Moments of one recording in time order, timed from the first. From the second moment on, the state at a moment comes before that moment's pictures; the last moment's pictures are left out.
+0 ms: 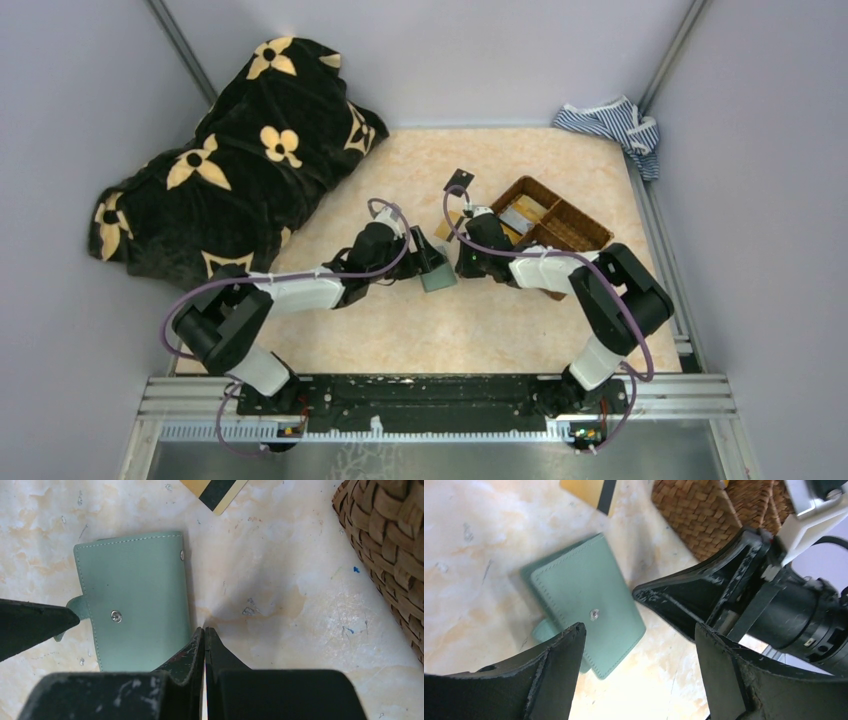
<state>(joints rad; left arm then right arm) -0.75 1.56 0.68 0.41 0.05 -0.86 0.63 1.63 0.76 0.04 -0.01 0.51</state>
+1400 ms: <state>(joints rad) -0.75 1.63 0.67 0.40 0.03 -0.91 0.62 1.62 0.76 0.04 -0.03 0.52</state>
